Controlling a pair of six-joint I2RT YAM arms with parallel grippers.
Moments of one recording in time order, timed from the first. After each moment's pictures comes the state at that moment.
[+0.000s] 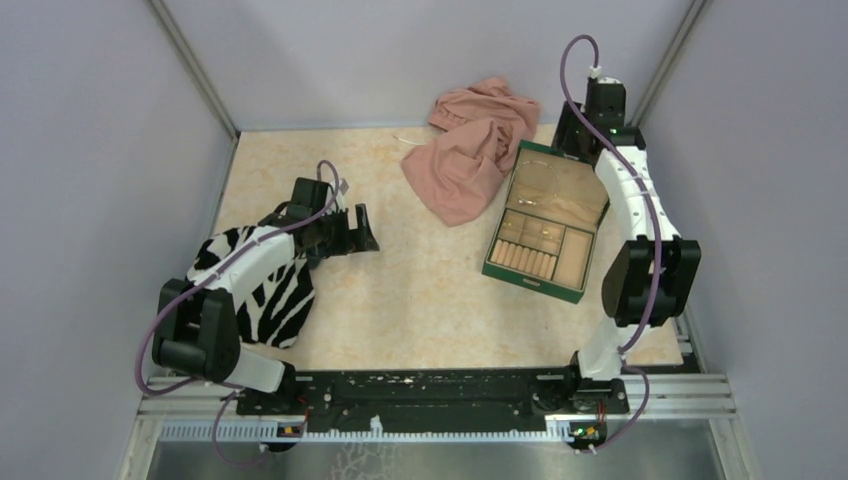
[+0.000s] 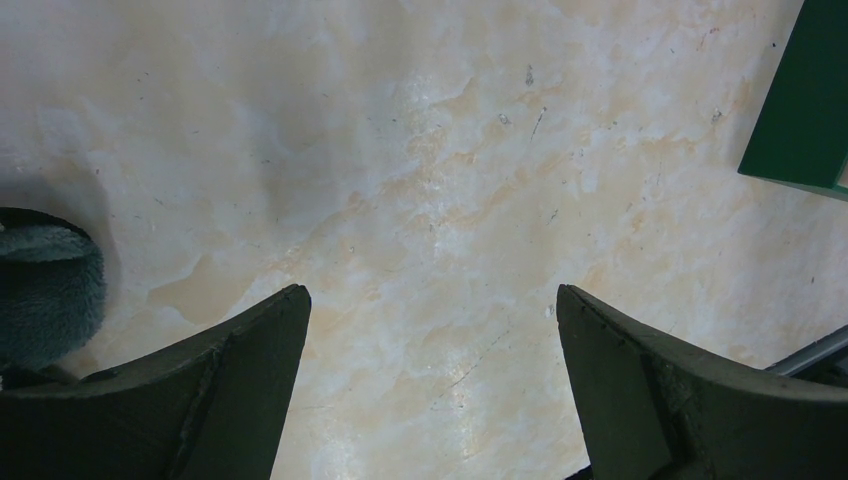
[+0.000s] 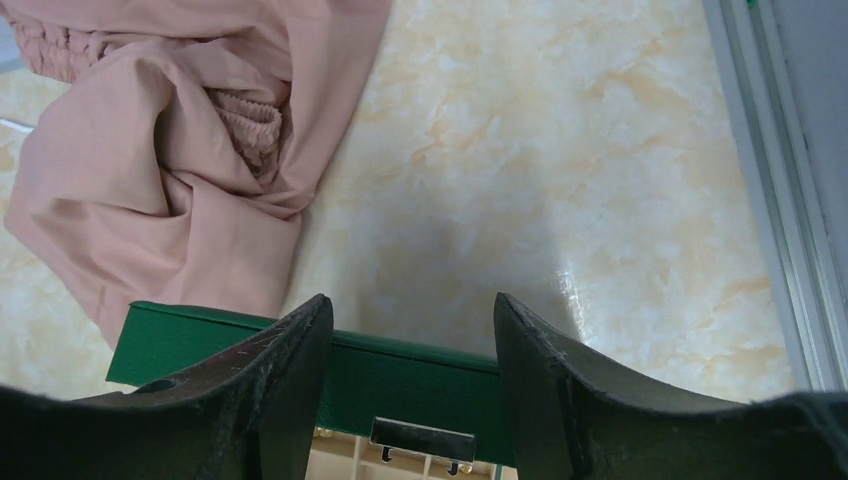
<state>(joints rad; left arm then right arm) -0.28 1.45 0.94 -0.40 0.26 -0.34 0.01 1.74 1.69 -0.61 0.08 0.22</state>
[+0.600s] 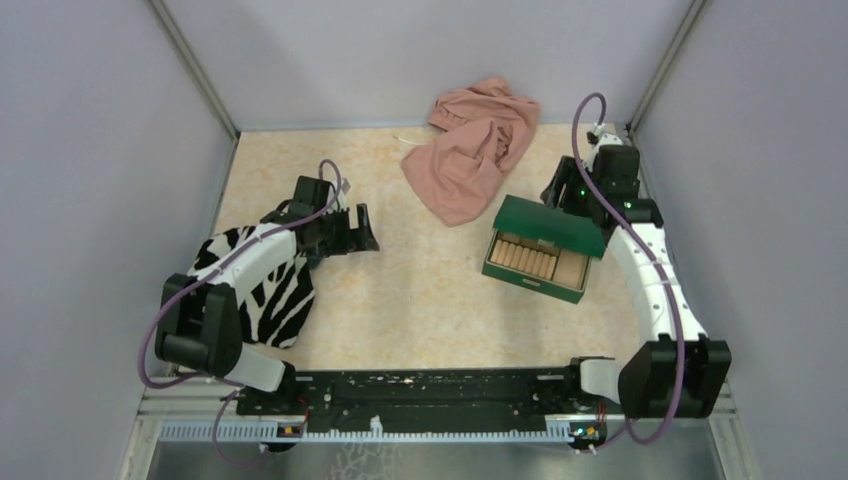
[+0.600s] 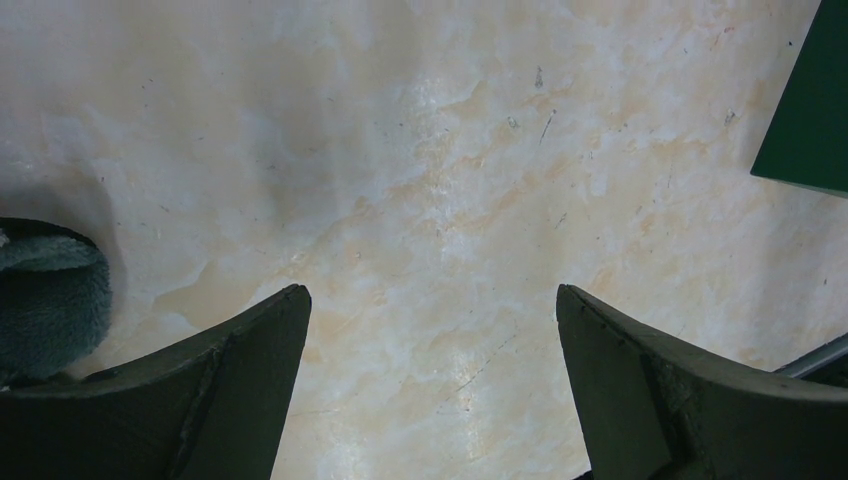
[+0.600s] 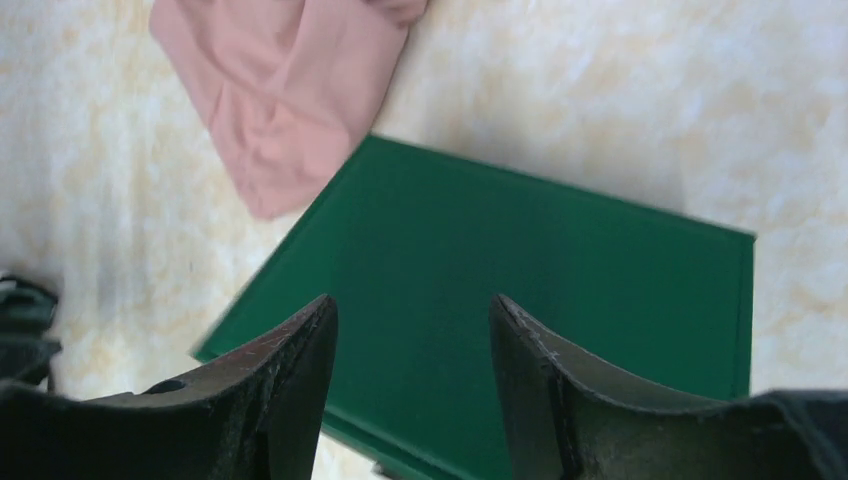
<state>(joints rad) -0.28 1.47 0.95 -0.41 0.25 -0.33 0.00 1.28 1.18 -0.53 -0.16 0.26</state>
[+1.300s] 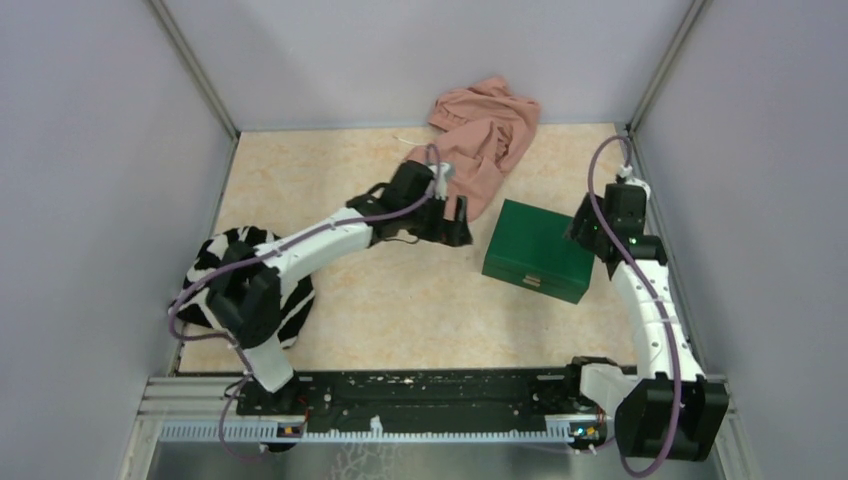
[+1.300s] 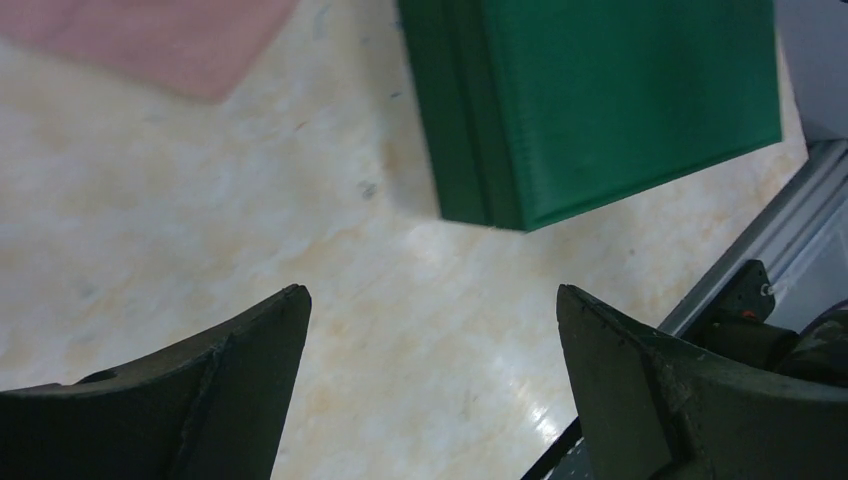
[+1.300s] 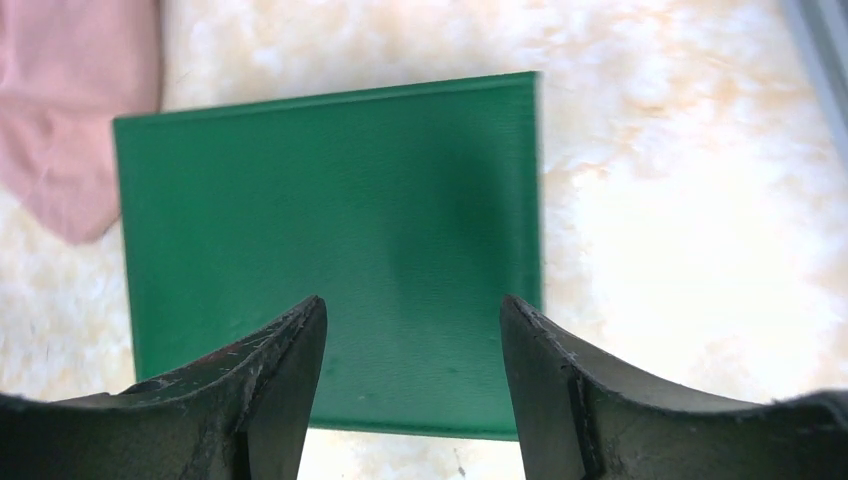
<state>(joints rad) -0.70 1.68 1.29 -0.32 0.20 -0.43 -0.04 1.06 0.90 -0.60 0.07 0.36</state>
